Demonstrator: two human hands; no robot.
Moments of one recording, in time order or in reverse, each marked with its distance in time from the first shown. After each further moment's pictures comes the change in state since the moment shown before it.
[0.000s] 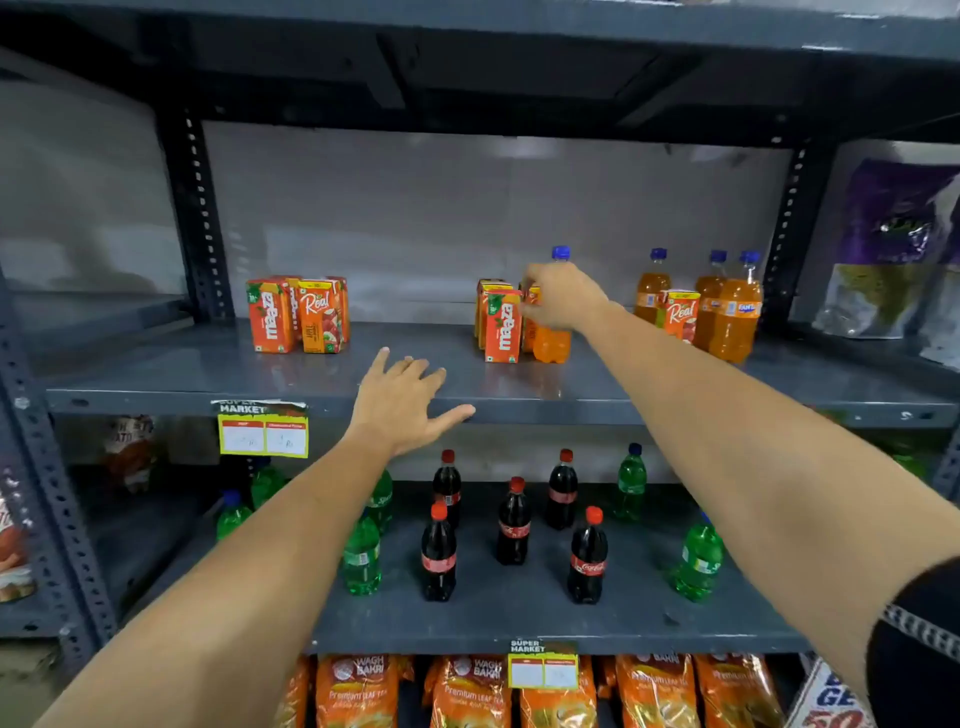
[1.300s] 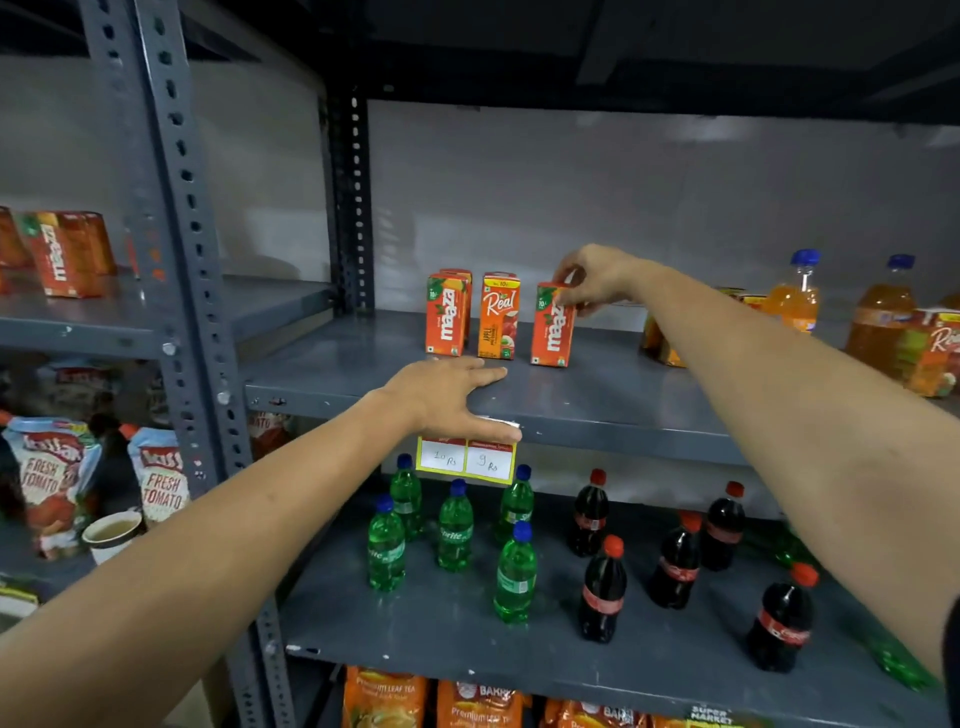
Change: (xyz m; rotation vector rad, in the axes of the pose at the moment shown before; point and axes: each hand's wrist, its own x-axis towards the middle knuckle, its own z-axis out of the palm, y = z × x) left_hand -0.026 -0.196 -0.006 -0.245 -0.384 0.067; right_hand 0.121 -0.176 0.046 0.382 -0.346 0.067
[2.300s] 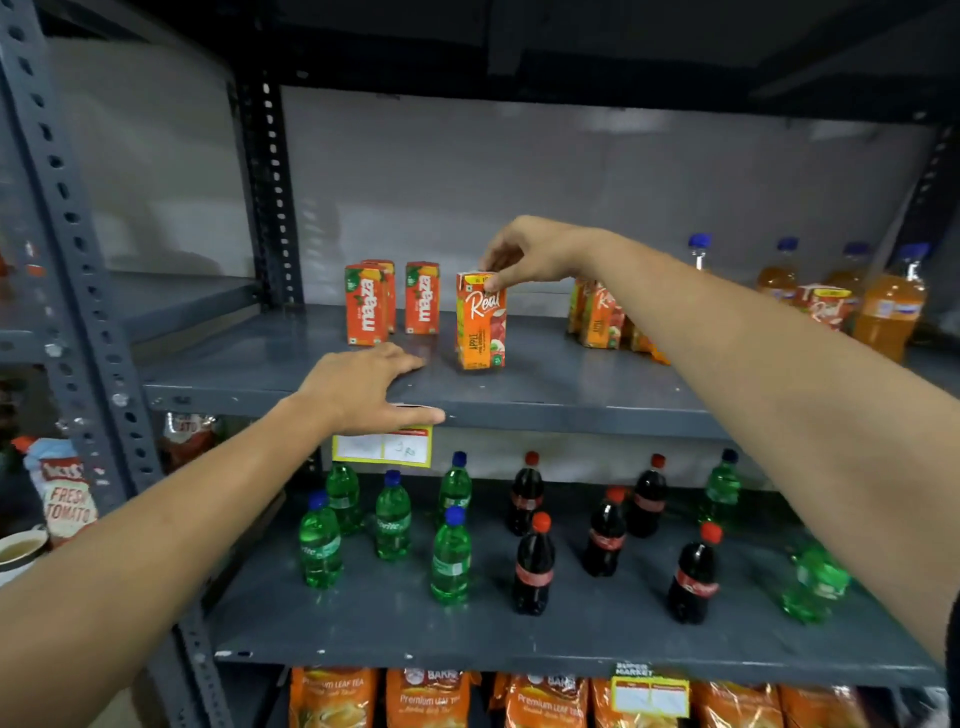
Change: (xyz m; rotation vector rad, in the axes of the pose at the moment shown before) left_hand 0.000 0.011 0.012 0.069 0.172 -0.031; right_hand -0.049 0.009 -0.030 -0.097 -0.053 -0.288
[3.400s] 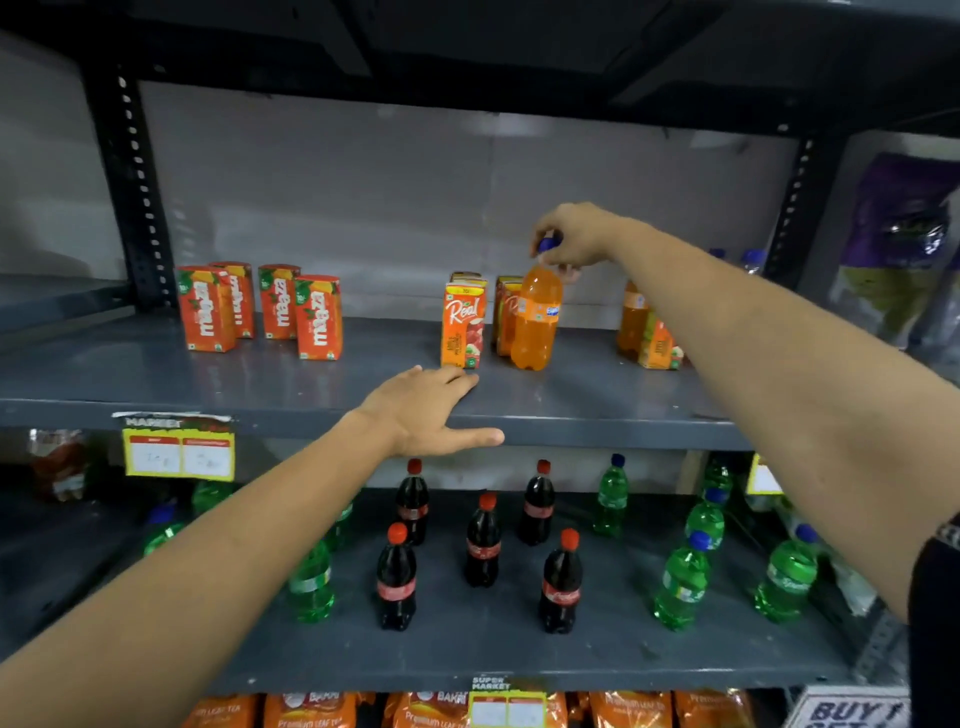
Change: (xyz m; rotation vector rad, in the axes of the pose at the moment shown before) left_hand 0.083 0.226 0.010 -0.072 -0.055 0.236; right_hand -0.098 0.179 -0.100 -0.377 0.132 0.217
